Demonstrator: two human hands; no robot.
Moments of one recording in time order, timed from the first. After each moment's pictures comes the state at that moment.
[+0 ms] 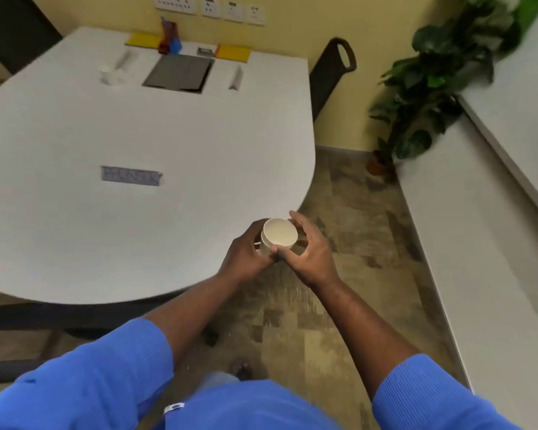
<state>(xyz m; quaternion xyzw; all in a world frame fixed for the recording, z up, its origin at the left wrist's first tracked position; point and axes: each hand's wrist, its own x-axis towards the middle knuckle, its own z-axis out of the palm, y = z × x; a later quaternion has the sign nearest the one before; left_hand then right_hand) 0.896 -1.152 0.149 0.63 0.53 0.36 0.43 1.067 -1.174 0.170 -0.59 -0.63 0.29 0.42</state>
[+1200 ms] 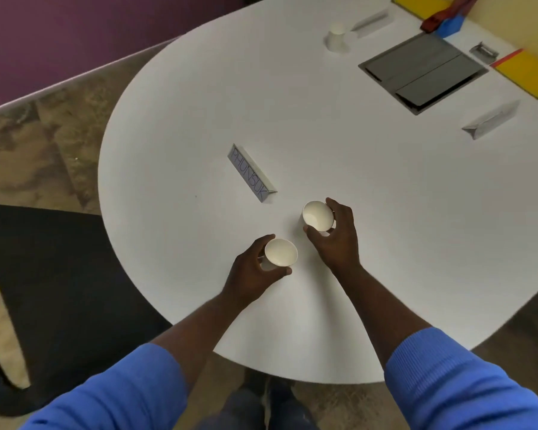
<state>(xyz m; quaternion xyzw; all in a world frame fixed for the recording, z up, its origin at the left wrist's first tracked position) 0.812 -0.901 0.051 0.25 0.80 0.44 0.31 0.911 -0.708 0.053 -0.39 -0.76 0.46 0.24</state>
